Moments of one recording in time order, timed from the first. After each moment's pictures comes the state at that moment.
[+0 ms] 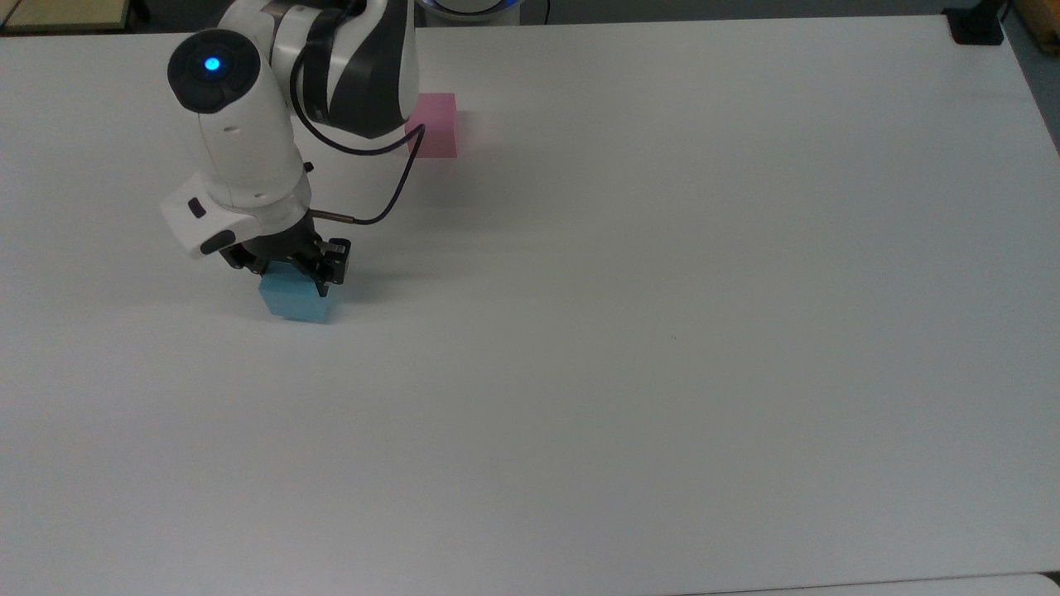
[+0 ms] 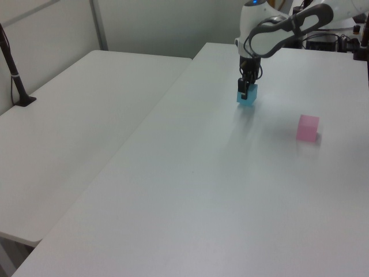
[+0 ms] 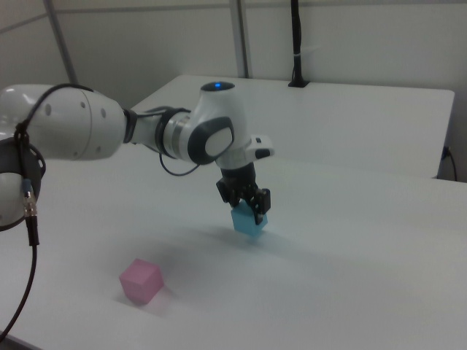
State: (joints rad) arm -0.13 0.49 -0.09 -1.61 -0.04 2.17 -0.07
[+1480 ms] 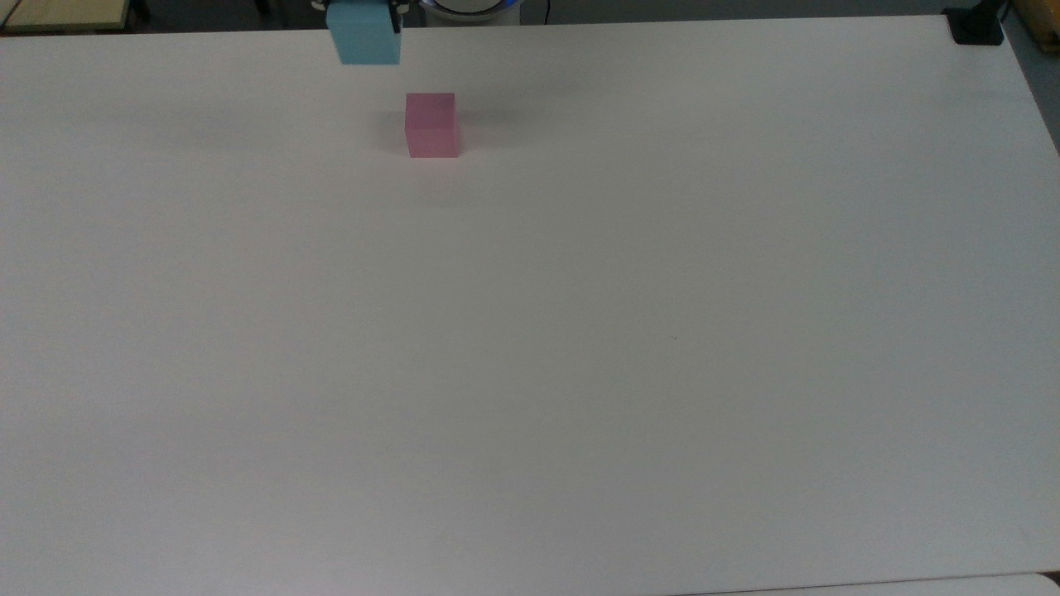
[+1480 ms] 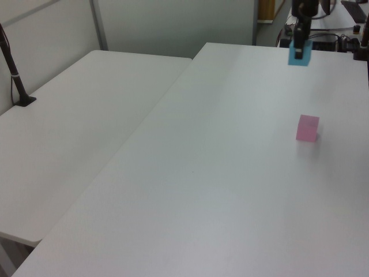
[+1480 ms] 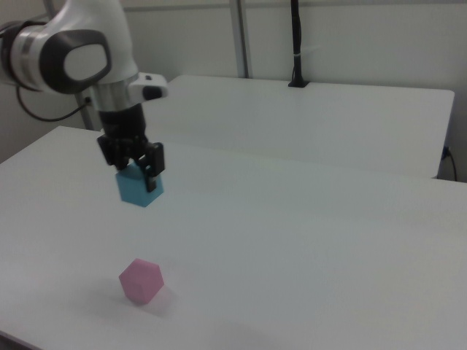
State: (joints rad) arm -0.02 -0.23 -0.07 -1.99 -0.04 1.74 -0.09
